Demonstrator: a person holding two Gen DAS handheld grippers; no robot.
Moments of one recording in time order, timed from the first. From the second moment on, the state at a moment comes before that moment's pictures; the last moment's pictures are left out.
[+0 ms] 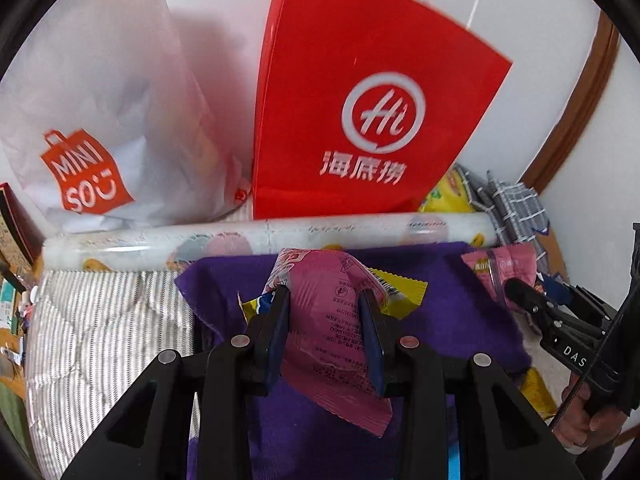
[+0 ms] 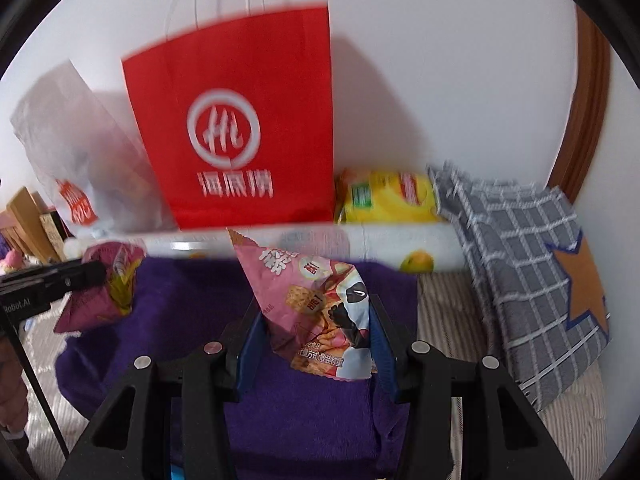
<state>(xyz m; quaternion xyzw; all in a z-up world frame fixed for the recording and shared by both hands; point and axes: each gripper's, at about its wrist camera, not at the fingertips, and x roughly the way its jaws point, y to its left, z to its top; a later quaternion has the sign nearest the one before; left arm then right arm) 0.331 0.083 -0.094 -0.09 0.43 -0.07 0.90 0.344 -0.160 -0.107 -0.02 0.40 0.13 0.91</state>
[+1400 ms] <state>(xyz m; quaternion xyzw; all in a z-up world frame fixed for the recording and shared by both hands) 0.290 0.059 -0.053 -0.05 0.42 -0.05 0.90 0.282 -0.168 -0.058 -0.01 0.39 0.08 0.92</state>
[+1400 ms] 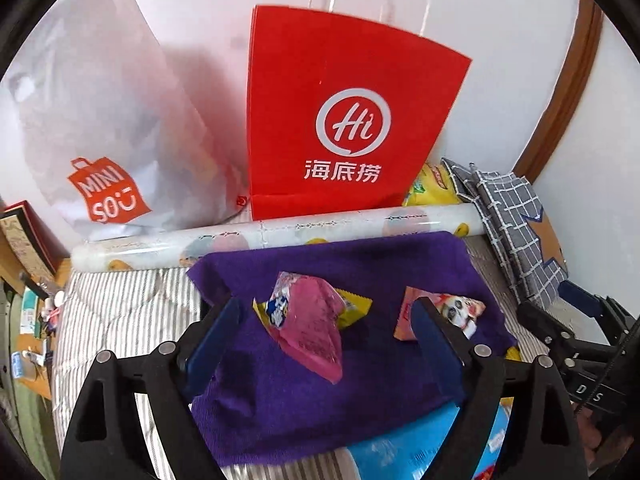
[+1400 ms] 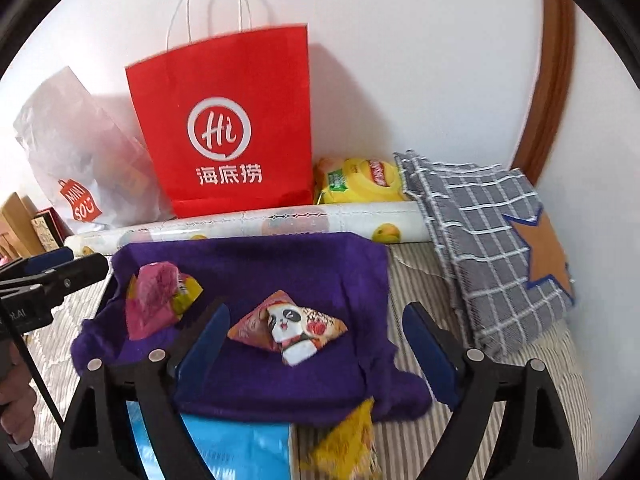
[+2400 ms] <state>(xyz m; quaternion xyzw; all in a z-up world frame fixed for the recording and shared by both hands) 0.154 0.057 -0.066 -0.10 0.38 -0.07 0.92 0.162 -0.237 -0.068 0.03 0.36 0.09 0.93</state>
